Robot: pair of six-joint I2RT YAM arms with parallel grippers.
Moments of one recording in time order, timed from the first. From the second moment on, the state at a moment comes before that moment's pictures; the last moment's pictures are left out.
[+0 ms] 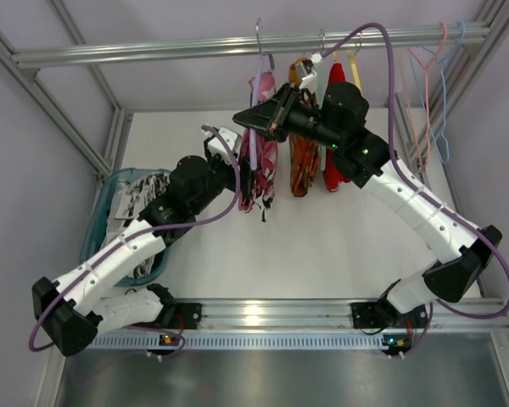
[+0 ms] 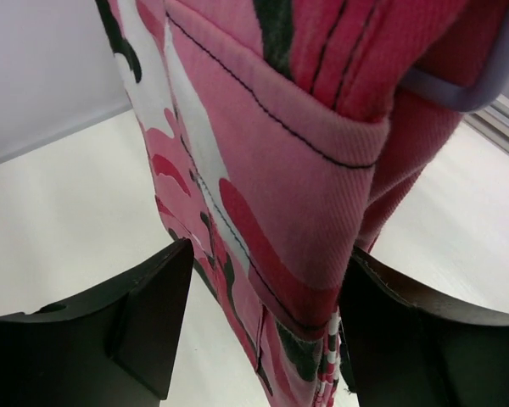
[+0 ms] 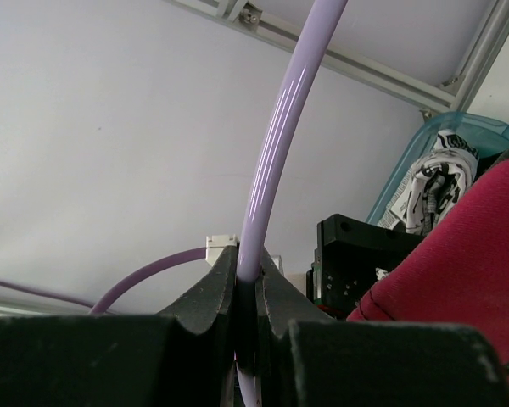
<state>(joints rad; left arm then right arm) -0.72 1.08 0.99 -0.03 -0.11 -0.06 0.74 1.48 1.65 -0.10 -0.35 1.17</state>
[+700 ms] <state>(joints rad) -0.72 1.05 0.94 -0.02 -0.12 -0.03 0.74 1.48 1.65 -0.10 -0.35 1.19</state>
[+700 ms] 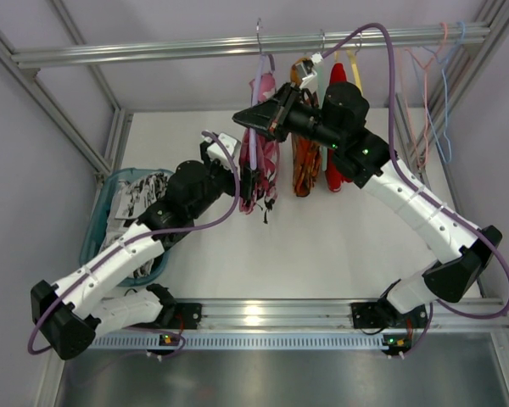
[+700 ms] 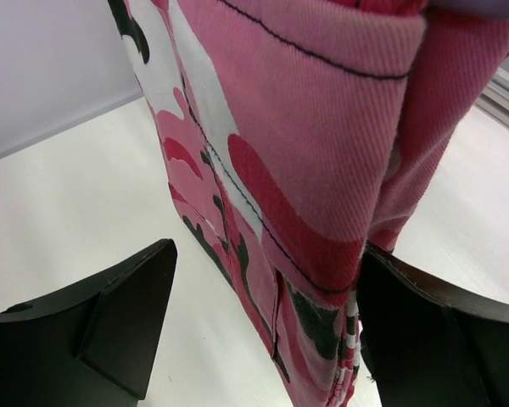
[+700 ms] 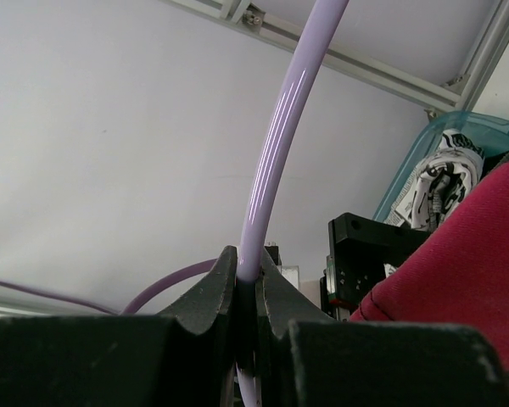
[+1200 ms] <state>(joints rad) -0.72 1.03 0.90 -0.03 -0.15 -0.01 0.74 1.48 1.65 -0.10 -0.37 1.19</state>
